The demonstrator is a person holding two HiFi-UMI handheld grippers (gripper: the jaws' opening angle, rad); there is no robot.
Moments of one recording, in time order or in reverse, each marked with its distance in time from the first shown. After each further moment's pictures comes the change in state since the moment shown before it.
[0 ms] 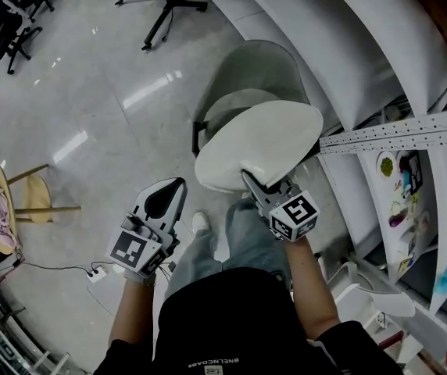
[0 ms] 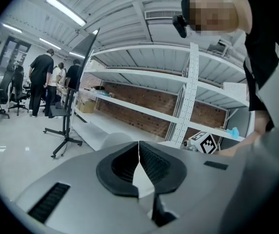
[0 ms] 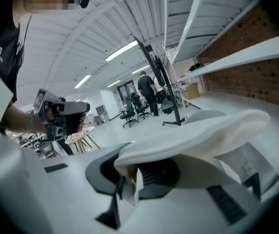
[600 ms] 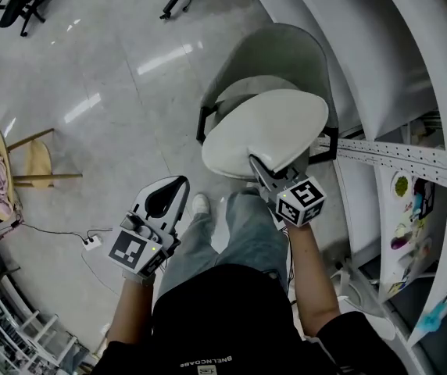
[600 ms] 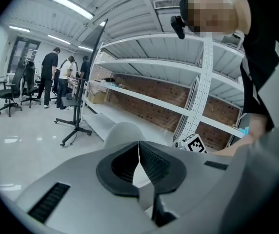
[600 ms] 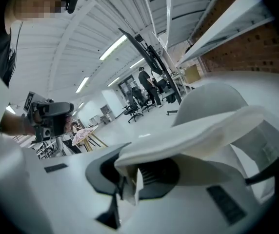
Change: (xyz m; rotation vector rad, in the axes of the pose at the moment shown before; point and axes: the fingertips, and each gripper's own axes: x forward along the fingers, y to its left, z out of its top) left arm 0.026 0.008 -0.039 -0.066 0.086 0.129; right arm 0.042 -0.062 -0.050 0.130 0.072 0.114
